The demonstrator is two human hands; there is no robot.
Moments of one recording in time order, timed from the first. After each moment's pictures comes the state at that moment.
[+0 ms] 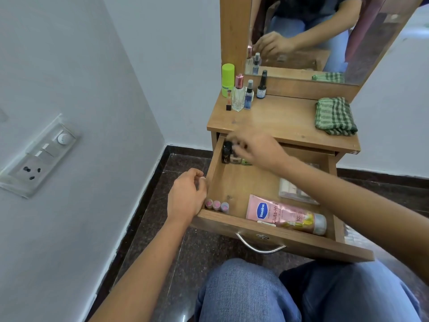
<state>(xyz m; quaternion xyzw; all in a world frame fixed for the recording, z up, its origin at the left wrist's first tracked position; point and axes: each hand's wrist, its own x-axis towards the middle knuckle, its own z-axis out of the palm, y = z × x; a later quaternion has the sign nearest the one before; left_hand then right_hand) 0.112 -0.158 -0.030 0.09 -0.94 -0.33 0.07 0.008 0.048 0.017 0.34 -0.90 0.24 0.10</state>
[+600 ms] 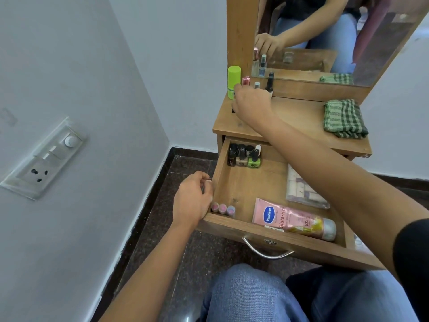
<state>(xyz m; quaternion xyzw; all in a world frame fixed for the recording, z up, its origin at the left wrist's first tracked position) 0.111 -0.159 -0.032 0.09 -0.93 -0.34 0.07 -0.088 -0.008 0.059 0.15 -0.97 -0.02 0.20</state>
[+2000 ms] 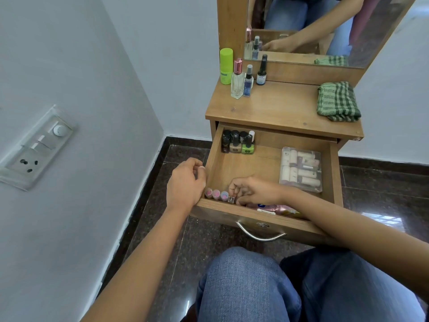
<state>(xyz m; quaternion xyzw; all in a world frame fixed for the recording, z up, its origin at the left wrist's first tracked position) 0.113 -0.157 -0.026 0.10 -0.93 -0.34 0.07 0.073 0.058 -0.056 0.29 -0.79 0.41 -0.36</state>
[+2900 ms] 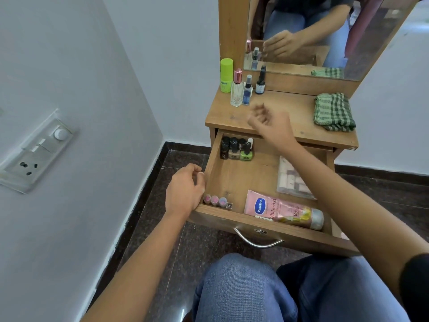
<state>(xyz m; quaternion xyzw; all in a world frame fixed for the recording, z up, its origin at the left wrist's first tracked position) 0.112 -0.157 -0.028 0.09 -0.94 -0.33 0.07 -0.016 0.068 0.025 0.13 -0.85 0.49 0.10</state>
